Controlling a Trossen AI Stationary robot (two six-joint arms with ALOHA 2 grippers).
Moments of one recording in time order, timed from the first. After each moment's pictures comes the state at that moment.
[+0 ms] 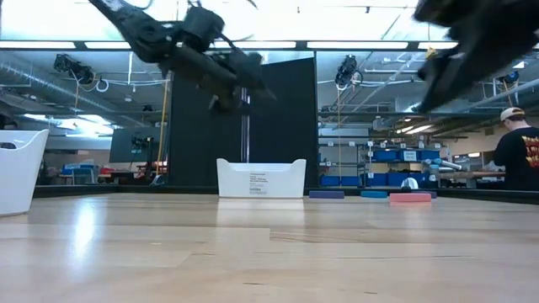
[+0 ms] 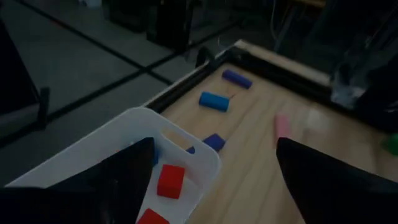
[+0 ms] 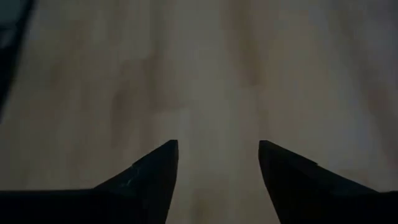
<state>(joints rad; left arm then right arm) 0.42 1.54 0.90 0.33 -0.08 -0.21 0.43 1.21 0.72 -0.40 0.24 0.45</state>
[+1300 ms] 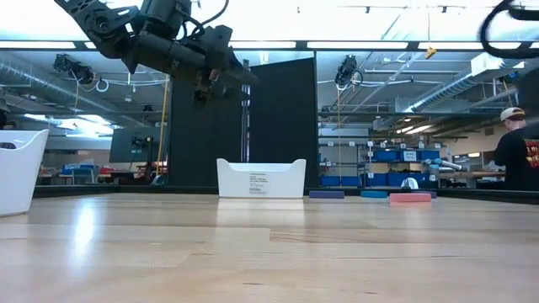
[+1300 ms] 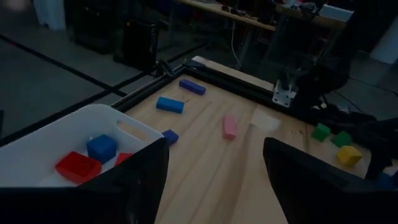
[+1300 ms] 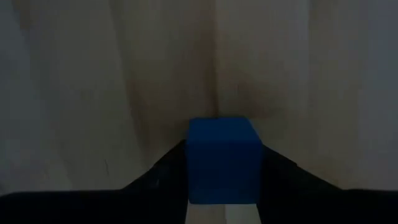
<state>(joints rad) 0.29 1.32 0.65 0.48 -0.07 -0.24 0.73 1.55 0.78 -0.71 0.02 0.85</state>
